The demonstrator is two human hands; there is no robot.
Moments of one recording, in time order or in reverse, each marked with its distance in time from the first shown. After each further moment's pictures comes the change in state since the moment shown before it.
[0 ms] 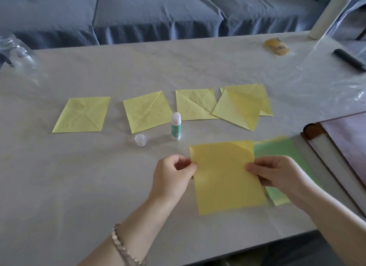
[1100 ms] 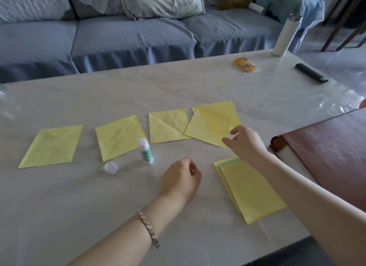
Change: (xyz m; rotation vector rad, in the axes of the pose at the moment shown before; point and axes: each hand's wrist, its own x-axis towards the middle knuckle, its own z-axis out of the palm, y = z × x) left_hand 0.029 0.038 0.070 0.677 -0.120 0.250; right_hand 0.096 -0.039 -0.036 -0.740 0.351 -0.134
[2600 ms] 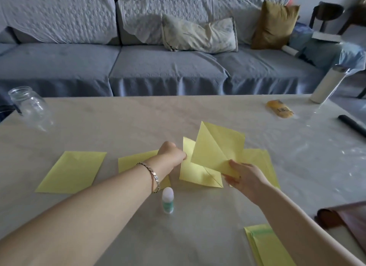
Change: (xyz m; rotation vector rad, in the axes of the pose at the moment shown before) left_hand 0.164 -0.034 -0.088 -0.366 0.063 -0.393; right_hand 0.061 -0.073 0.034 1.131 -0.308 0.297
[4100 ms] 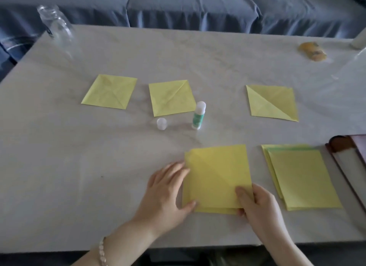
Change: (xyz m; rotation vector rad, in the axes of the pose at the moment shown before) left_hand -0.214 -0.213 0.001 0.432 0.114 0.653; right_hand -0.187 0.156 -0.029 -0.774 0.085 -0.249
